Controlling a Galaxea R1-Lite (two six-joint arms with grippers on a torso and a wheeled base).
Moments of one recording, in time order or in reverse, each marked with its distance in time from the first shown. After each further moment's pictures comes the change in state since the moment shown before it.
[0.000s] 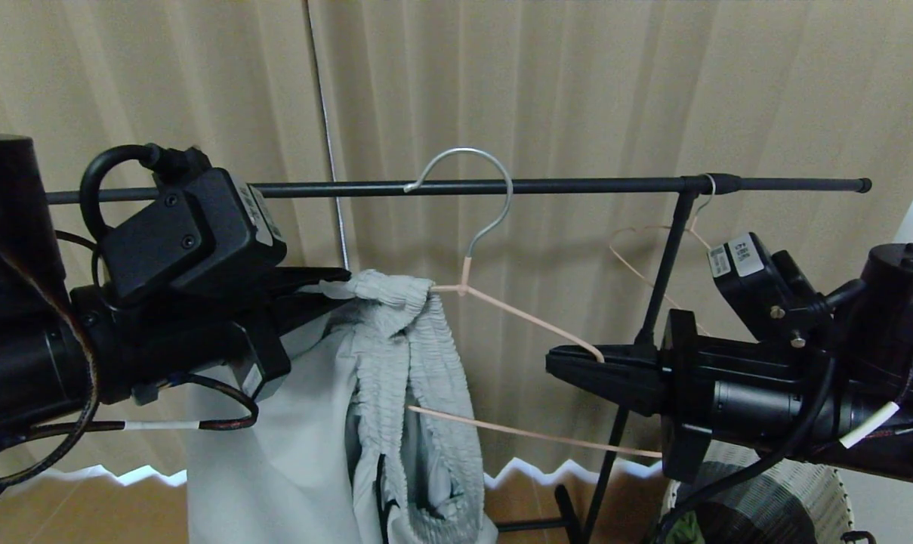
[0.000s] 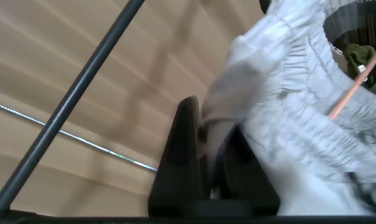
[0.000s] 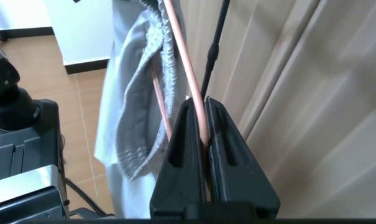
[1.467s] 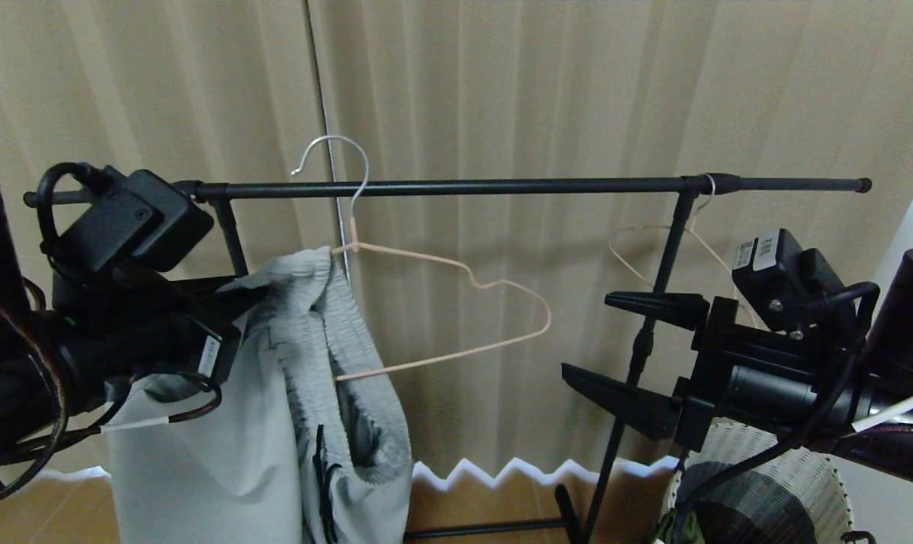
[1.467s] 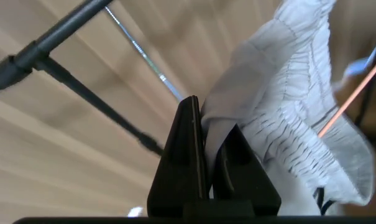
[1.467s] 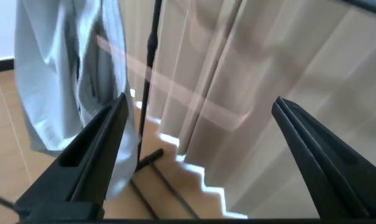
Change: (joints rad) left arm 0.108 -0.048 0.099 -0.028 0.330 -0.309; right arm -0.067 -0.039 0.042 0.003 -0.191 -0.091
